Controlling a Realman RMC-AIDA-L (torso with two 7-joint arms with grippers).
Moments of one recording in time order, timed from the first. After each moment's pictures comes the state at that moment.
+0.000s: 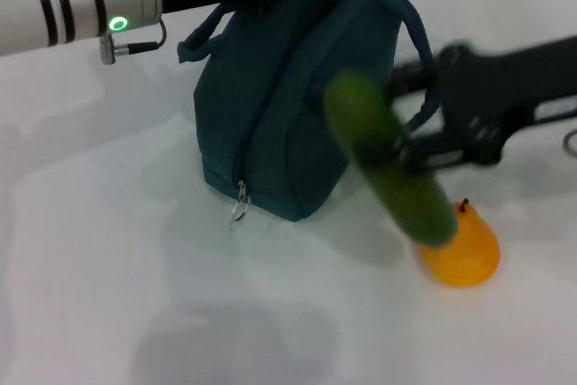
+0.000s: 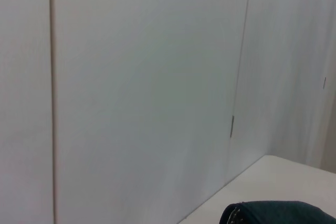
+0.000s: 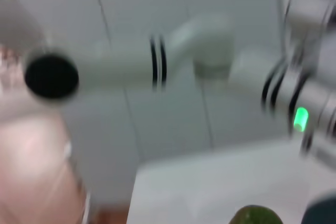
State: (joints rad) left arm -0.65 -2.09 1.00 0.81 1.69 1.13 -1.55; right arm 0.60 2.02 -1.17 -1.21 -1.65 -1.74 1.85
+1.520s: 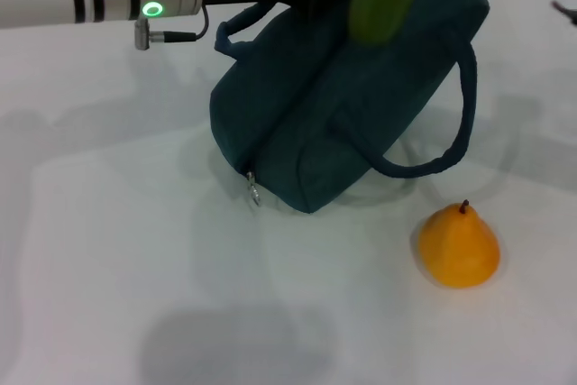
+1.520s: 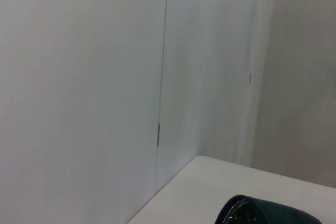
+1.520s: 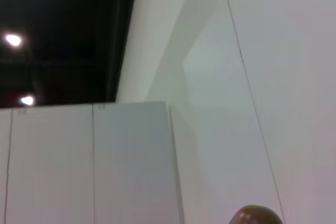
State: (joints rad) left arm -0.69 -2.09 1.07 0.89 1.71 1.24 -1.64; right arm 0.73 2.02 -1.01 -0.53 -1.11 -1.67 1.26
